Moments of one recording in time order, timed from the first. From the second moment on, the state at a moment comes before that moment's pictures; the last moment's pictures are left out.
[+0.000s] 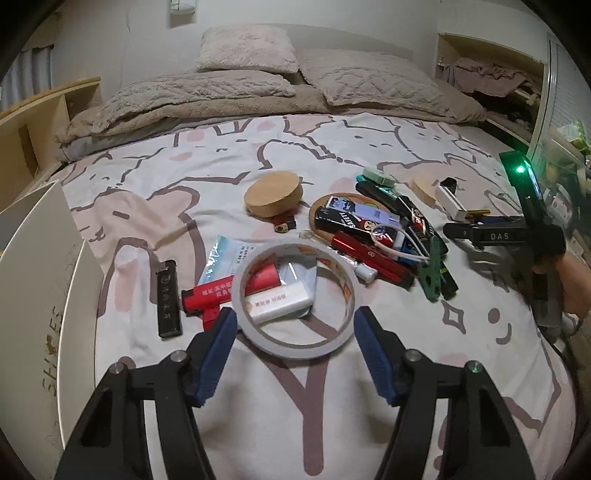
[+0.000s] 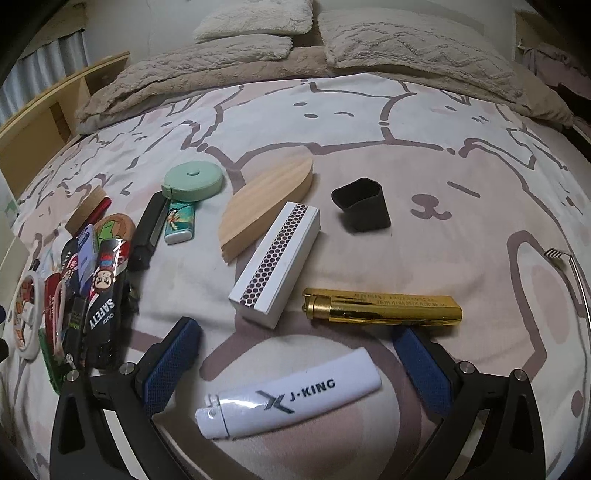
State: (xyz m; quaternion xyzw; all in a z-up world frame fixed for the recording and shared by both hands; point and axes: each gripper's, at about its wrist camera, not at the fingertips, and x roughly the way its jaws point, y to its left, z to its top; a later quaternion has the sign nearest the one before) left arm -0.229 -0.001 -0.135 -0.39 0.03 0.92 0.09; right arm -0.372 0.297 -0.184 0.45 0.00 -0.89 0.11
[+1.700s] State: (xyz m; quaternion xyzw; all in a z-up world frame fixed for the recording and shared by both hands) left arm -0.274 0.017 -0.179 -0.40 0.07 0.91 0.06; right arm -0.363 0.260 -0.164 0.40 0.12 -0.90 0.09
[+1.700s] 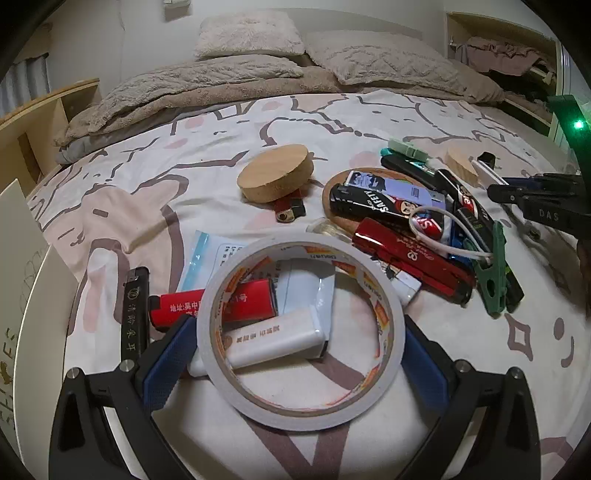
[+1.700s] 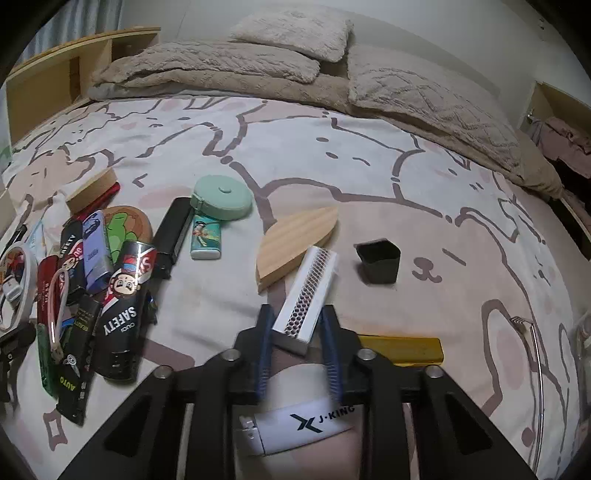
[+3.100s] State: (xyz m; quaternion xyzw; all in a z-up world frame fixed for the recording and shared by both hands) left arm -0.139 0.014 -0.137 -0.42 0.05 0.89 0.15; right arm -0.162 0.304 -0.136 0.40 0.02 -0.91 0.12
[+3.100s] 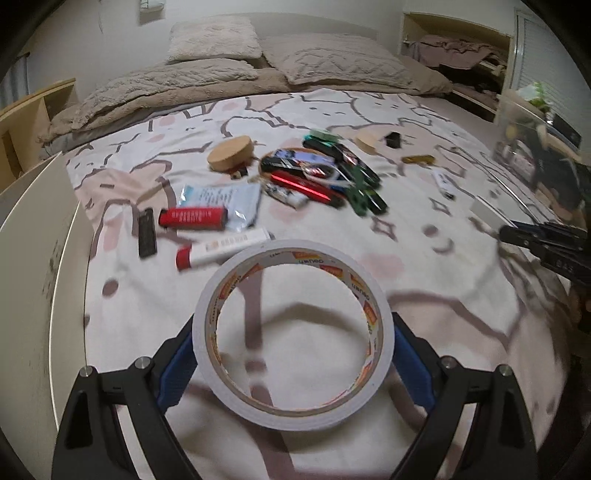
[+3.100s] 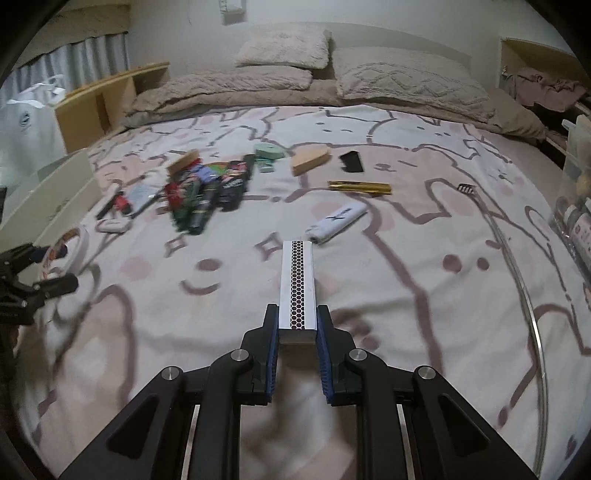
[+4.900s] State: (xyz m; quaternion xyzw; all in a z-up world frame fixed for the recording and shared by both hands) left arm -0.053 0.025 -0.129 -0.41 0.04 0.90 0.16; right arm -0.054 0.192 -0.138 0.38 0.03 -0.90 0.19
